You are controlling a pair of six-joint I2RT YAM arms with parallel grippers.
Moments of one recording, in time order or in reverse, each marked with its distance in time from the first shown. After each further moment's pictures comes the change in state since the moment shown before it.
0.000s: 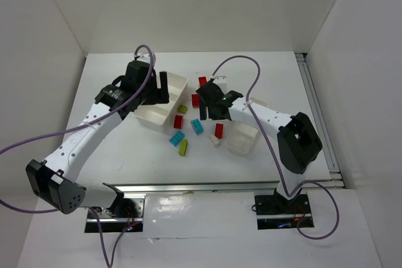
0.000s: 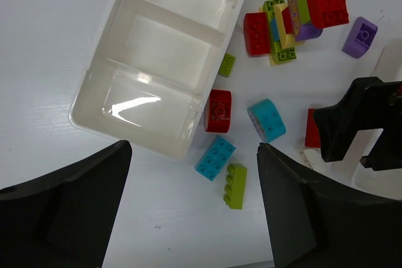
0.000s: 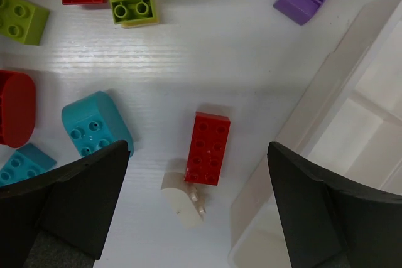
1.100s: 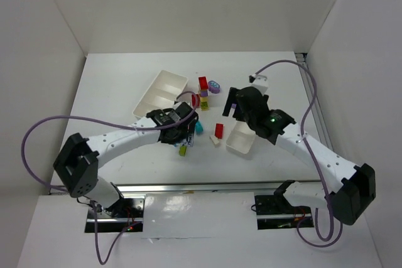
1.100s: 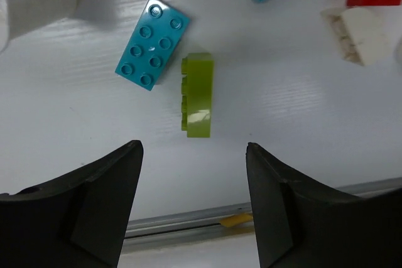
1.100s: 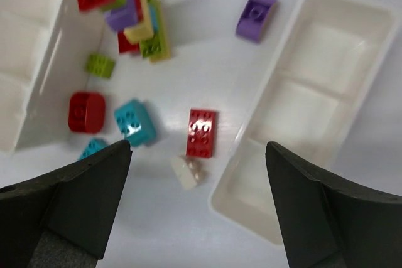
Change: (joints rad) left arm -0.356 0.150 -0.245 -0.017 -0.021 -0.241; right arm -0.032 -0.557 -0.351 0.132 -0.025 0.077
